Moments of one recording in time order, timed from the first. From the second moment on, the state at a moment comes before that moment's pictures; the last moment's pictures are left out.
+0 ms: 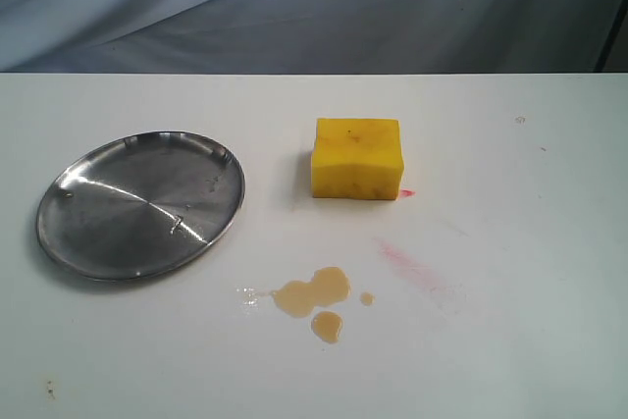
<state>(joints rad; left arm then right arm) 0.14 0.90 -0.76 0.90 -0.48 -0.83 0.07 0.00 0.00 0.07 0.14 -0.28</state>
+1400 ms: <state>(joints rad) -0.35 1.54 -1.32 0.07 0.57 -0.16 0.07 0.00 0.00 0.07 0.14 -0.28</state>
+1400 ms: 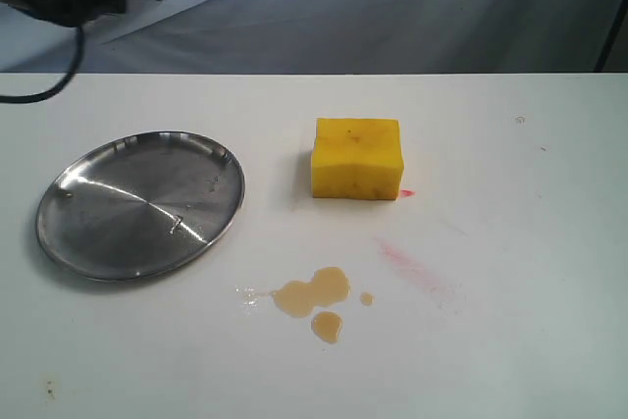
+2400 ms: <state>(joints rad) -0.49 2.28 -1.91 -0.23 0.76 -0.23 0.07 0.00 0.00 0.07 0.14 -0.28</state>
